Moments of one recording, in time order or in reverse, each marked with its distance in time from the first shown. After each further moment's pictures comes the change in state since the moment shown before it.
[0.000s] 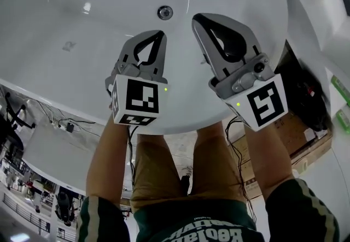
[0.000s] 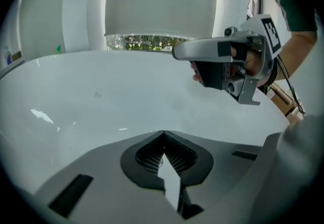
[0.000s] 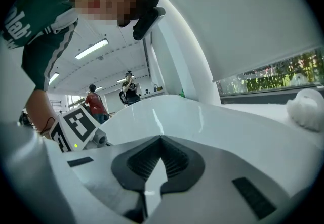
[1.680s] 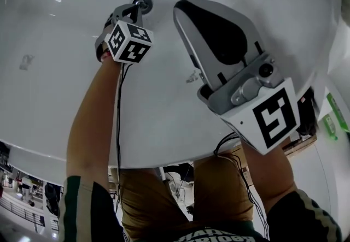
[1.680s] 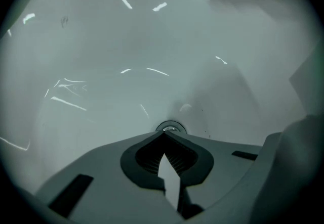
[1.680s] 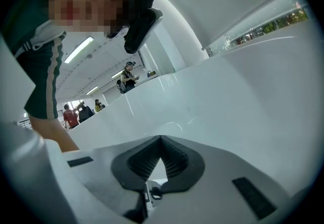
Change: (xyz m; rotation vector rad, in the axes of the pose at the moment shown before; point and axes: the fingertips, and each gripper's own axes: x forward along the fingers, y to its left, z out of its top) left arm 0.226 0.042 -0.184 0.026 0.348 0.039; right arm 0.055 -0.046 -0.083 0.157 0.153 0.044
